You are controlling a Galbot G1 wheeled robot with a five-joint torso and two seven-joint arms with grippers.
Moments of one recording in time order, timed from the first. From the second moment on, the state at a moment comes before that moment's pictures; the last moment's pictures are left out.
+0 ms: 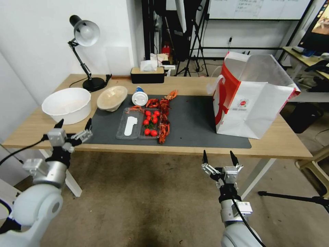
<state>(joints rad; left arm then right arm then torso) 1.56 -1.01 -0.70 -2.10 -0.58 -0.06 -0.17 -1.59 1.24 0.26 2.03 0.09 0.22 0.40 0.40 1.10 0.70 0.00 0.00</state>
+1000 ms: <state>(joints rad) 1.65 -1.05 -0.62 -1.98 -0.49 -0.25 -0.15 -1.60 1.26 0.27 2.04 0.09 0.22 0.41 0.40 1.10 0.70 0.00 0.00</state>
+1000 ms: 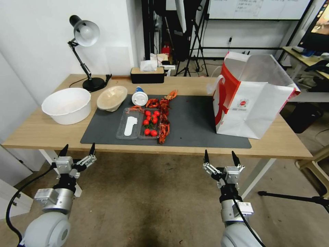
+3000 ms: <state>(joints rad) 0.71 -0.72 0.04 -1.40 -0.32 -0.21 0.00 -1.59 1.26 0.30 2.05 0.09 0.20 0.42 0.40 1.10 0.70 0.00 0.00</state>
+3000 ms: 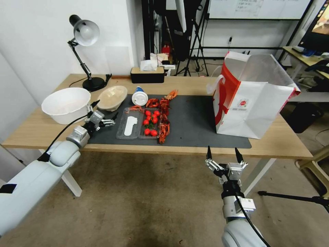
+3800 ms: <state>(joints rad) 0.55 -0.70 0.20 -1.28 -0.31 -0.22 0.04 -1.59 1.26 0.30 2.05 0.09 0.21 0.42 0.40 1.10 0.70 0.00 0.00</state>
